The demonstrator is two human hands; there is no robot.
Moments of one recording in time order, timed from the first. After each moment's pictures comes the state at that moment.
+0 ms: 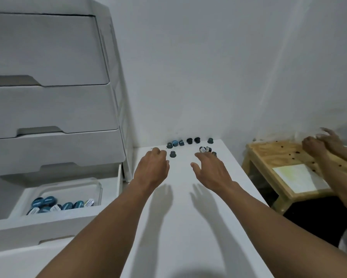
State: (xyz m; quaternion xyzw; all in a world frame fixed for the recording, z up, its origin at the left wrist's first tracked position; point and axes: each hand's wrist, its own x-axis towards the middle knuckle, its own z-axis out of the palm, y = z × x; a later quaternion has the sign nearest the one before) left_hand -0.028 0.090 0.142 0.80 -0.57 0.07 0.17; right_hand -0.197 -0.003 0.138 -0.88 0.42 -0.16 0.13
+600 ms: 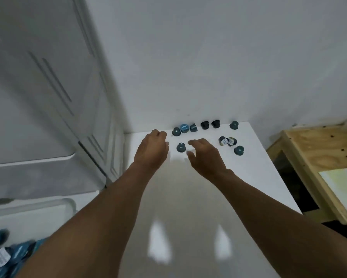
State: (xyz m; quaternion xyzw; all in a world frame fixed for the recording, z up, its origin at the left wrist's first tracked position) left_hand 0.122 -0.115 0.032 0.82 -0.54 -0.04 0.18; right_hand -0.036 -0.188 0.023 -0.89 0.40 -0.11 0.18
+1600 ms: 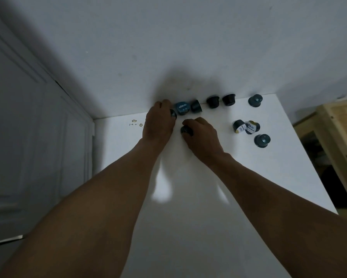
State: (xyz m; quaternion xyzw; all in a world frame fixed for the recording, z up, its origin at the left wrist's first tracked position) left_hand 0.150 -0.258 -0.083 0.83 -0.49 -0.10 0.26; right_hand 0.018 -0.292 -0.086 -0.87 0.42 -0.10 0.24
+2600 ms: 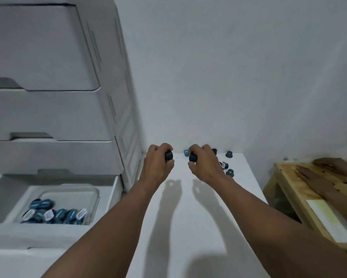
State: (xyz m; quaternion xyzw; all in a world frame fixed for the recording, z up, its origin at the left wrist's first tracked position) left_hand -0.007 -0.011 0.140 0.82 -0.41 -0.04 0.38; right_hand -0.125 -0.124 0.139 -0.89 0.33 -0.18 0.25
